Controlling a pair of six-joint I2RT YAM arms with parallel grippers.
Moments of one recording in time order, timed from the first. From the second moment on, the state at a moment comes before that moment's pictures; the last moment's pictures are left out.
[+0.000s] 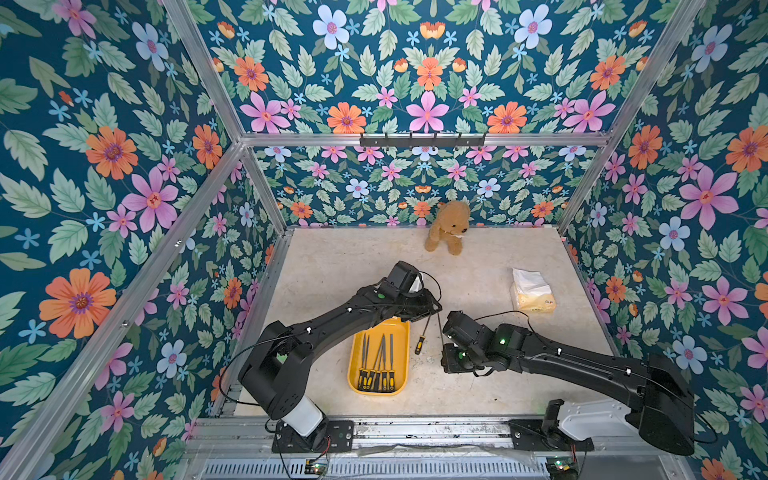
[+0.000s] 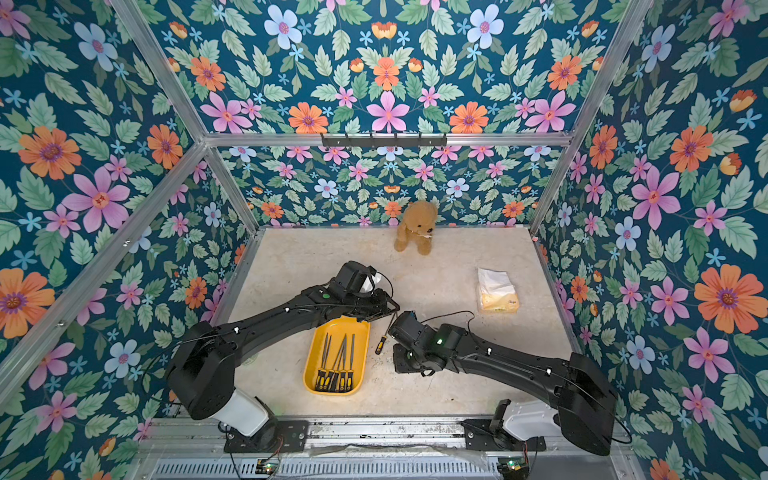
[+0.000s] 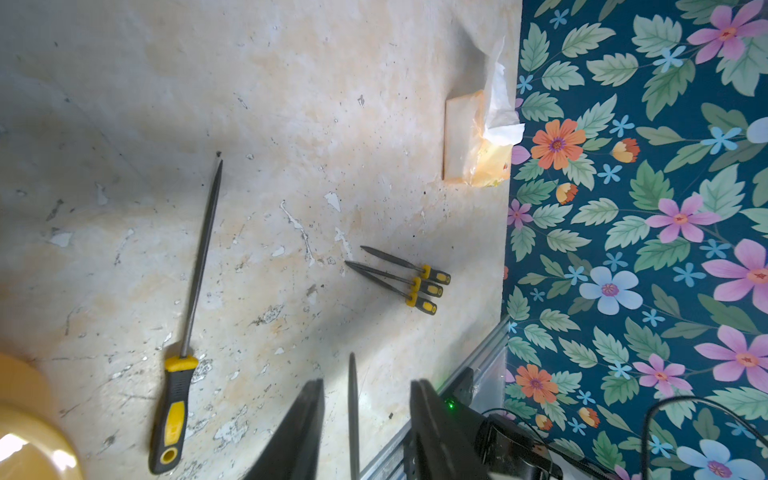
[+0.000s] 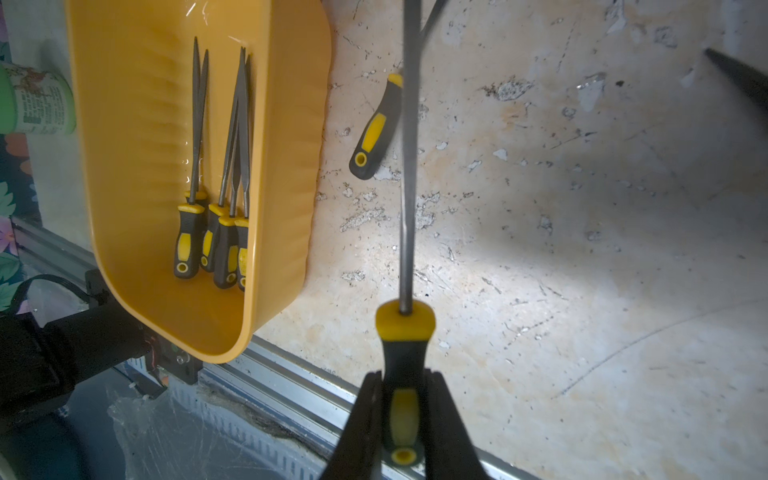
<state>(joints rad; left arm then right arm) -0.75 1.59 1.10 -0.31 0.40 -0.89 1.06 1.32 0.90 -0.69 -0.07 0.89</state>
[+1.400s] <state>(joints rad) -0.42 1.40 0.87 -0.70 0.15 -0.41 0.91 1.91 1.31 -0.80 -0.21 0.92</state>
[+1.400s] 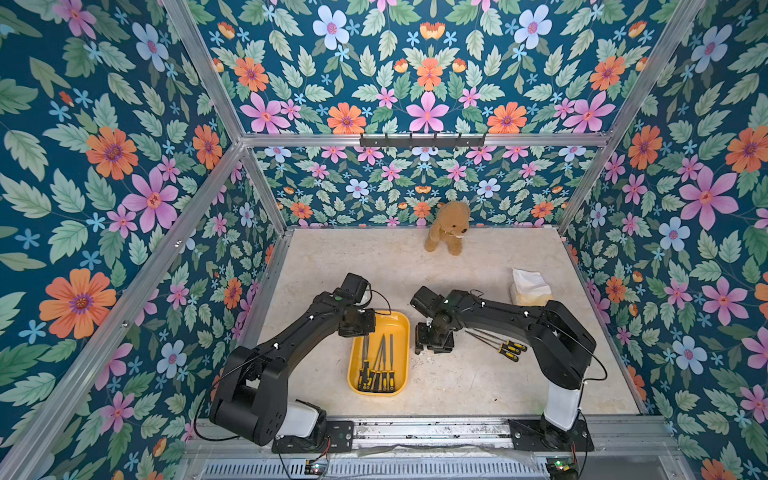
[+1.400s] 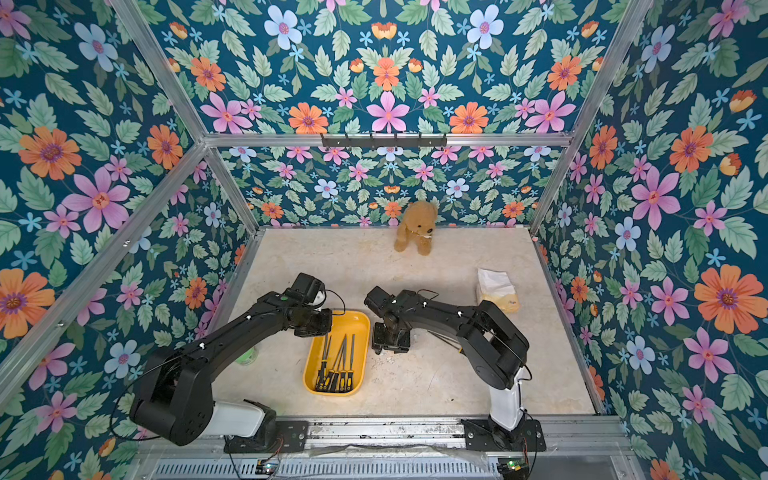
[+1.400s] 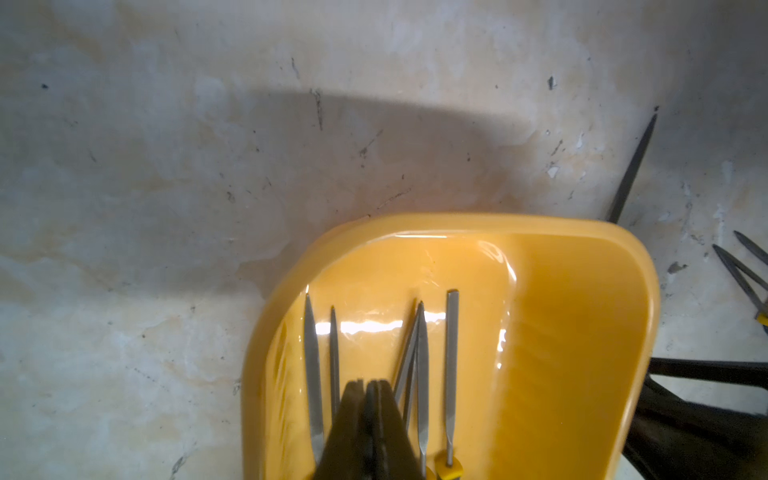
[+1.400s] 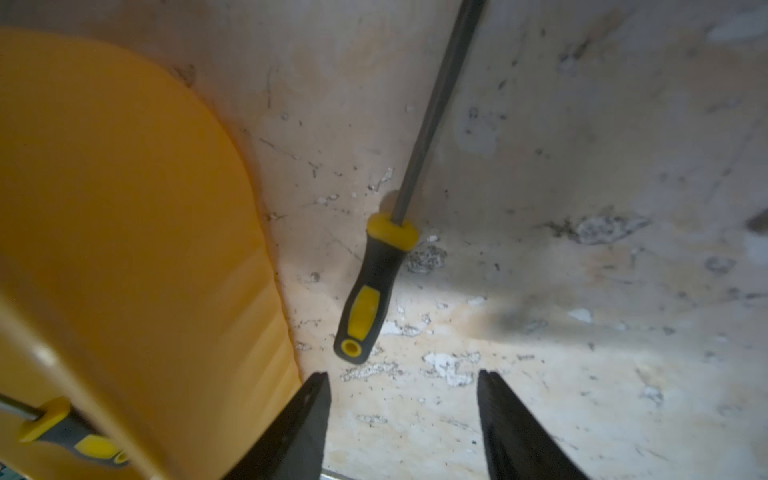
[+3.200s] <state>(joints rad) -0.70 1.52 1.06 -0.47 0.35 -0.80 1.03 1.45 0.99 -0.60 -0.20 0.84</state>
